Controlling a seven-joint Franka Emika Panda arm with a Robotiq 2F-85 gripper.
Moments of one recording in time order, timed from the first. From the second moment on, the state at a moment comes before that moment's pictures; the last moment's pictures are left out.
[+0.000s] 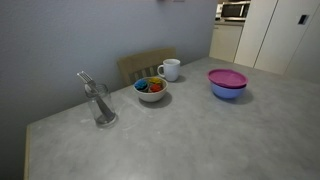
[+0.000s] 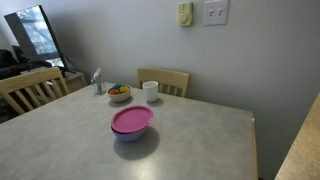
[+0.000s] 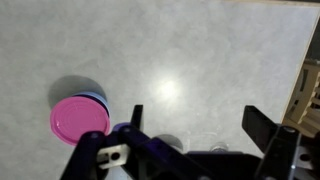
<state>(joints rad) 0.11 -0.60 0.09 -2.26 0.13 1.75 0.11</state>
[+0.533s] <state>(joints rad) 0.02 -0.57 -0.06 -2.33 0.14 2.00 0.06</state>
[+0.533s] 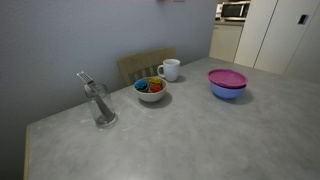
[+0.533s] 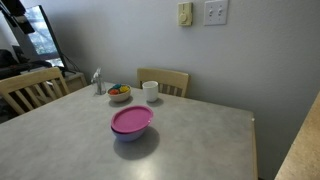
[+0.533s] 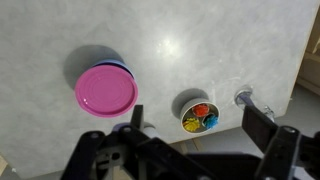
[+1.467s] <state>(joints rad) -0.04 -0.38 -0.14 -2.37 0.11 2.20 0.00</state>
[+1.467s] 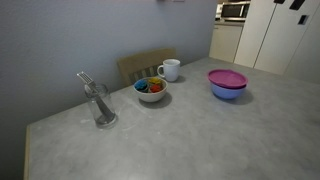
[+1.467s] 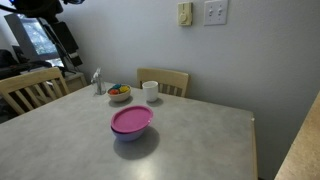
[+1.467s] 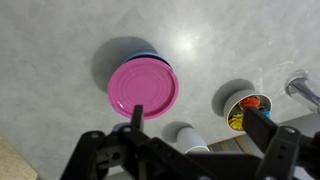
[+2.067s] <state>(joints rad) -0.05 -0.23 -0.17 -2.32 0.02 2.28 -0.18</state>
